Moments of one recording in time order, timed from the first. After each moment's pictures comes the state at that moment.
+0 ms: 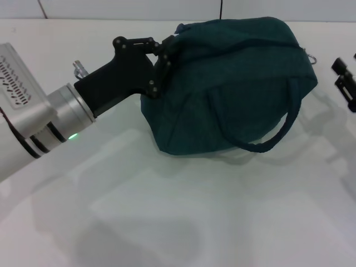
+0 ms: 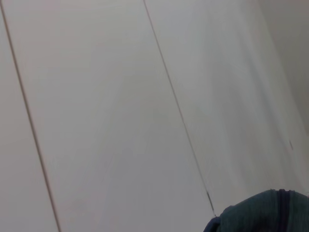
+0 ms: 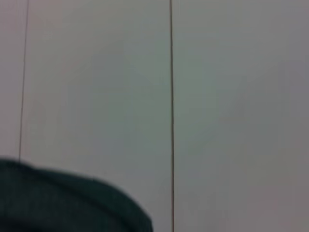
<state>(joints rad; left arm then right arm) -0.56 -2.09 1.17 0.23 0.98 1.42 -0.39 0.37 2.01 -1.80 -0.19 -0.02 -1.35 0.38</state>
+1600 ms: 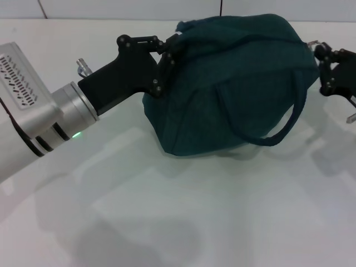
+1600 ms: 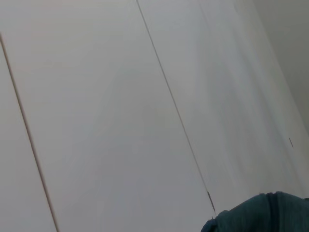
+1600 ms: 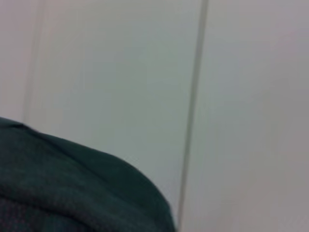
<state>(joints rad) -0.57 -2.09 1.17 0.23 0.98 1.41 -0.36 0.47 2.02 -1.81 -0.22 -0.01 -1.16 0.31</state>
